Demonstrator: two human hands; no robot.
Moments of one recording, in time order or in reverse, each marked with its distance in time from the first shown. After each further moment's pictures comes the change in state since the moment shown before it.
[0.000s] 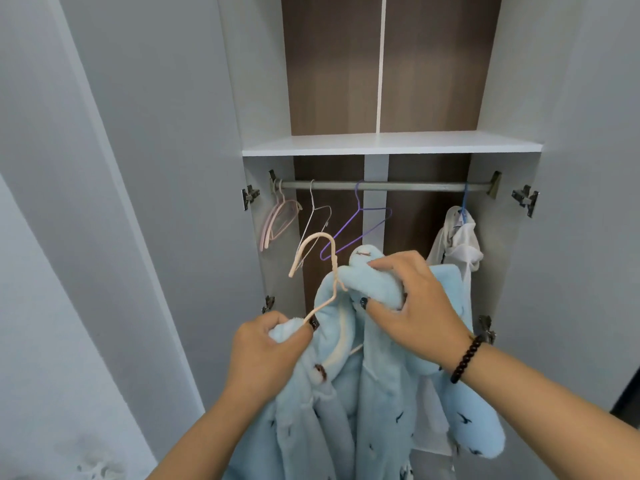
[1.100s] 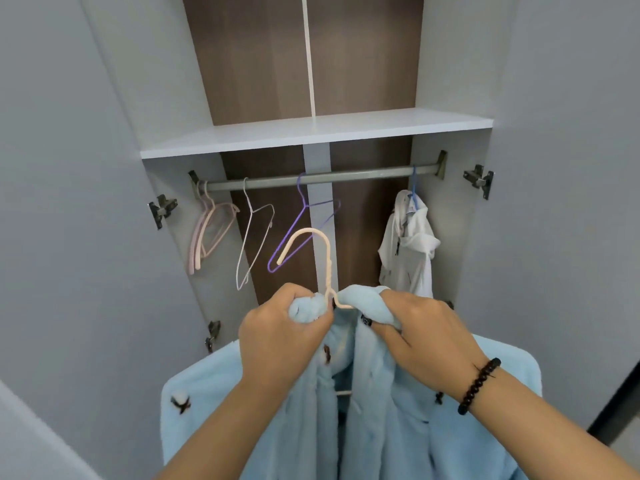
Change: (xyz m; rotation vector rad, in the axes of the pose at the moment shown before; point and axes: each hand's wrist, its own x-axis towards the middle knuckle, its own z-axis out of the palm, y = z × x) left_hand 0.088 0.020 0.107 0.140 -0.022 0.289; right_hand 0.016 0.067 -0.010 -0.517 -0.085 0.112
